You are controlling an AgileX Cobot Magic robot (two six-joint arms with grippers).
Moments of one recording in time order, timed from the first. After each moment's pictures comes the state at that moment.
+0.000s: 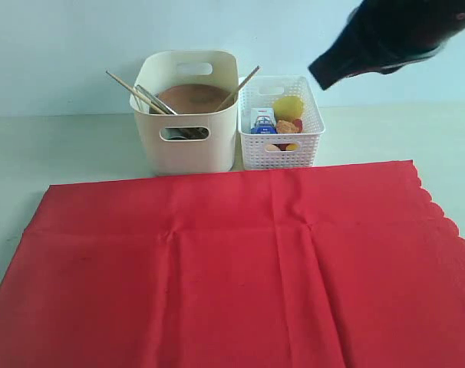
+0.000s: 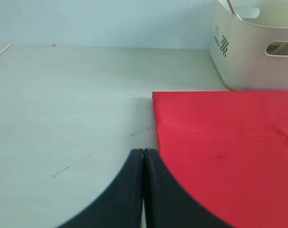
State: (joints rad) left arm -0.05 0.01 0.00 0.10 0.37 -0.13; right arm 0.58 1.32 -1.27 -0.21 0.87 -0.01
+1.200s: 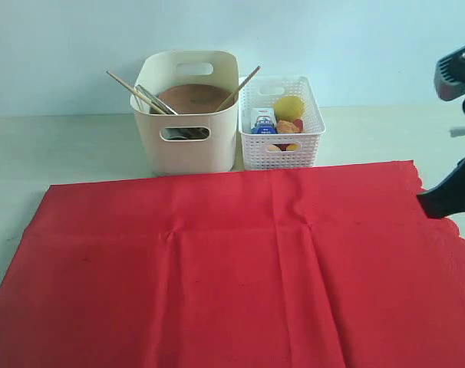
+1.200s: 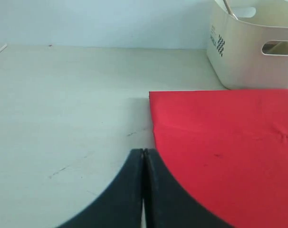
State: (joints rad) left arm -0.06 0.01 0.00 0.10 0.37 -0.13; right arm 0.58 1.05 -0.74 -0.62 0.81 0.51
